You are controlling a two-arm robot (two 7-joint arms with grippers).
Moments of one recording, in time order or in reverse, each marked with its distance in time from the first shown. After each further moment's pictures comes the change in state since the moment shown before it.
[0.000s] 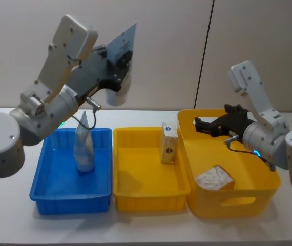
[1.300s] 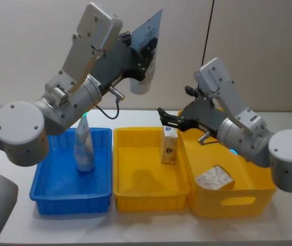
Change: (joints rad) left arm -0.055 -0.079 0.029 0.062 0.017 -0.058 -0.014; right arm 0.024 0.019 -0.114 0.001 -0.027 -0.301 0.121
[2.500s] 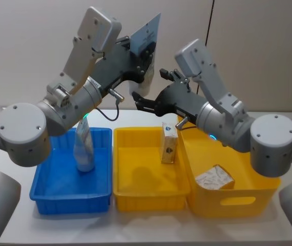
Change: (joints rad) left arm -0.010 -0.011 -0.003 0.045 -0.009 -0.007 -0.005; right arm 0.080 -0.058 -0.047 0.051 0.046 -0.054 0.022
